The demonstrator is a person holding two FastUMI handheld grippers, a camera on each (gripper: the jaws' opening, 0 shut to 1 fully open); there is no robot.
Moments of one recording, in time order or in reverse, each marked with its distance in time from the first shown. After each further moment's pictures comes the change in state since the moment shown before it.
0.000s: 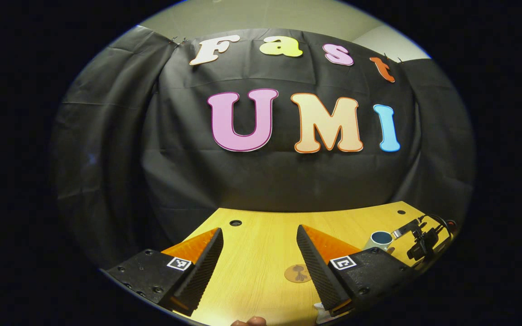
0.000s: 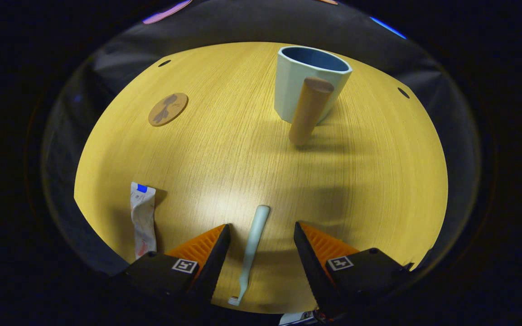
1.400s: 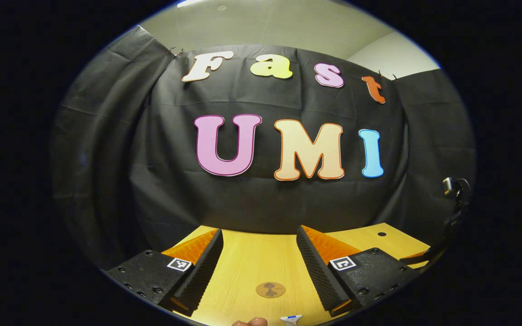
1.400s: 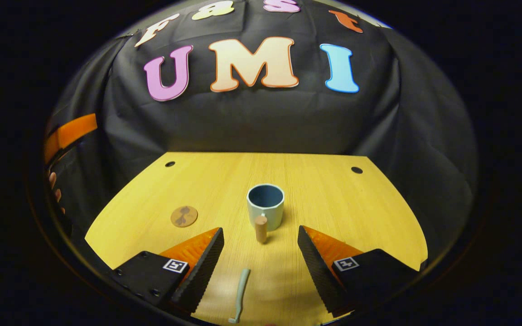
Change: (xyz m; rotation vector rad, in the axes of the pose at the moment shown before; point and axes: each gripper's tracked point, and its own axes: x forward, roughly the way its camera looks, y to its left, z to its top) left arm -0.014 -0.049 0.060 -0.056 -0.126 -0.058; right arm -0.131 -0.038 0.088 0.117 -0.660 -0.053
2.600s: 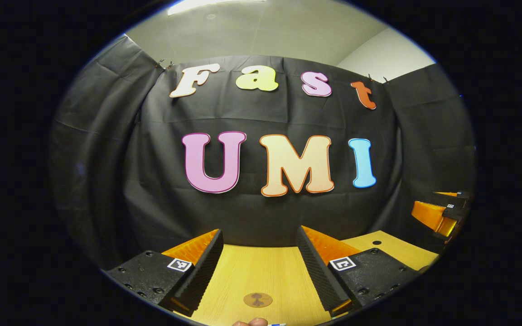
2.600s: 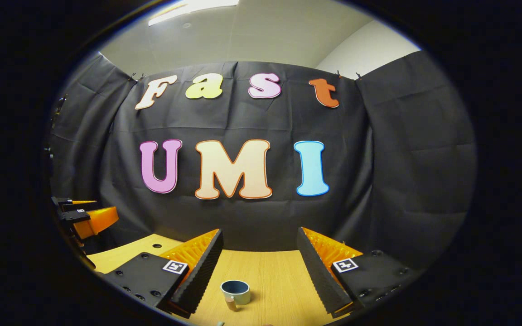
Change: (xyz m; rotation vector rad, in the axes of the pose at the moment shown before) left arm 0.008 -0.049 0.042 0.041 -0.079 -0.023; right arm -0.114 -0.062 0.206 0.033 -0.697 -0.074
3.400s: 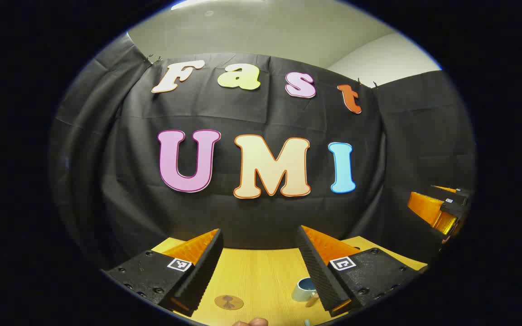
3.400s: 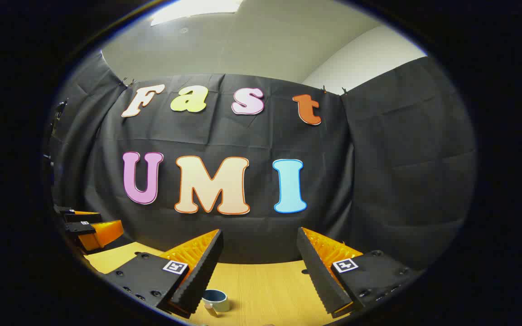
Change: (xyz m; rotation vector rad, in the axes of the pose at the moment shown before) left arm 0.018 -0.063 0.012 -0.052 -0.011 -0.106; right arm -0.006 -0.048 0.041 -0.029 -0.109 -0.108
